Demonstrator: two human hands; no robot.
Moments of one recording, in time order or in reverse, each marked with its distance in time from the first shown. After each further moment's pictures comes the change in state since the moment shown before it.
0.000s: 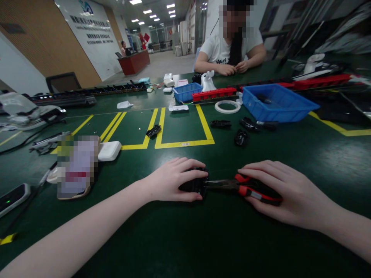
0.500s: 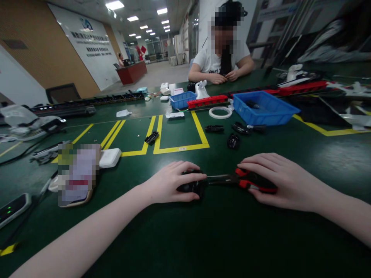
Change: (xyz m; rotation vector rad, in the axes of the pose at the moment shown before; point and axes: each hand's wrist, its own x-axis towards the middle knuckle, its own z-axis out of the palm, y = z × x) left_hand 0.000 0.002 -0.002 0.023 -0.005 -0.007; right_hand 0.001 0.020 -0.016 -0.073 -0.023 -0.047
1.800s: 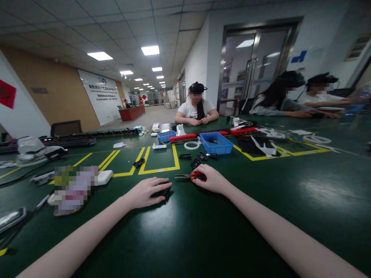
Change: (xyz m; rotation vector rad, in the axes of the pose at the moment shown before) left_hand -0.006 0.023 0.007 0.278 0.056 -0.073; right_hand 0.016 0.004 0.014 0.235 -0.026 0.339
